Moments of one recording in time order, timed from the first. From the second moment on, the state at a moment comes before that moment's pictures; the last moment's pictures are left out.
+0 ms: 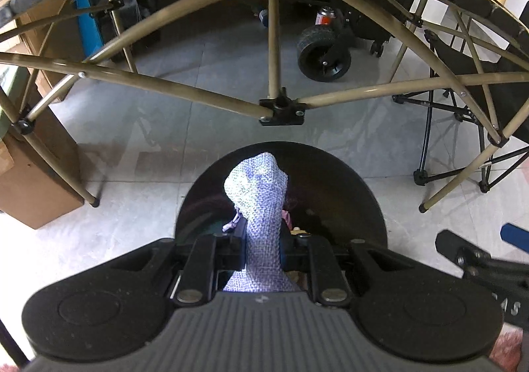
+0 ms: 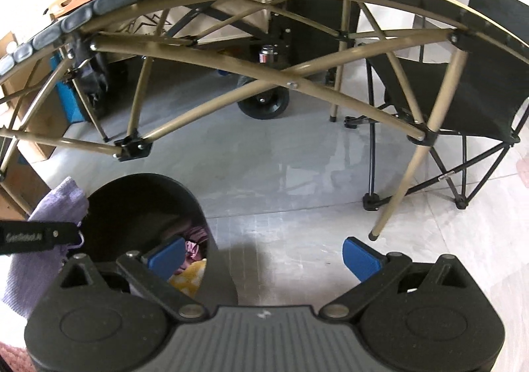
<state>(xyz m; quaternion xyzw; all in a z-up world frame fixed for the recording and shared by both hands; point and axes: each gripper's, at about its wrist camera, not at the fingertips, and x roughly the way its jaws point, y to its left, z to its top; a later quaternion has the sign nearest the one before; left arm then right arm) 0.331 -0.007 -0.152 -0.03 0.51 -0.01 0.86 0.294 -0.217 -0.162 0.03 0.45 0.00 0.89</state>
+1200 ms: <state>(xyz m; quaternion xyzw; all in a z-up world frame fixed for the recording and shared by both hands) 0.165 0.017 0.011 0.02 0.36 -0.02 0.93 0.155 -0.196 0.005 0.00 0.38 0.13 0.92</state>
